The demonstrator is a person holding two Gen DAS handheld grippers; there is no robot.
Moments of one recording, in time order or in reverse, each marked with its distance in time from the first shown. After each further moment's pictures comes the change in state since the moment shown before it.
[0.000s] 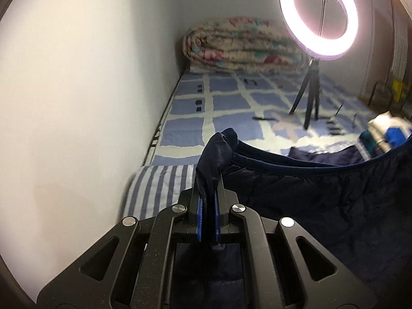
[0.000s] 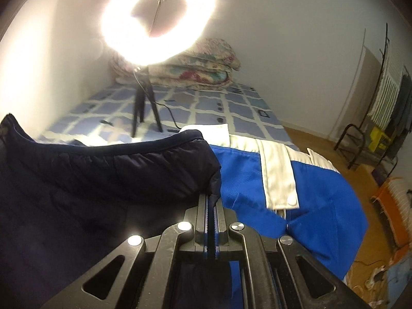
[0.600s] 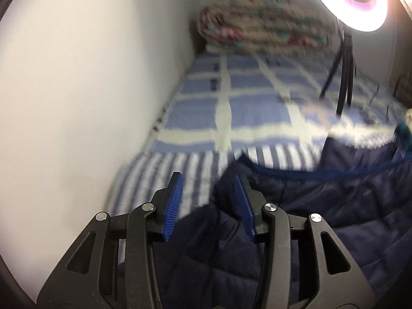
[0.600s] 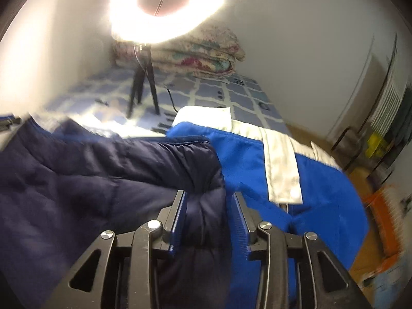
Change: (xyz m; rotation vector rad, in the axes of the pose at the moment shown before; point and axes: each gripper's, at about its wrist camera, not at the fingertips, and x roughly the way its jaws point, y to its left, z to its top) left arm 0.051 -0.010 -0.008 -0.056 0.029 0.121; right arm -0.020 -0.015 -0.012 0.013 0.050 0.093
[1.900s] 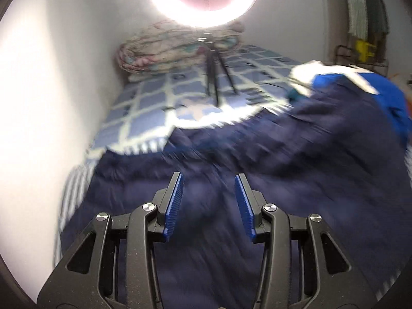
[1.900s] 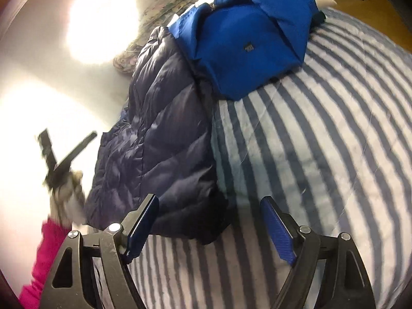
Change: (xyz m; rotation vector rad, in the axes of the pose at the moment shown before) left arm -0.127 -0.173 -0.073 0.253 -0.051 -0.253; right arm -0.056 -0.060 -0.238 0.695 0.231 0.537
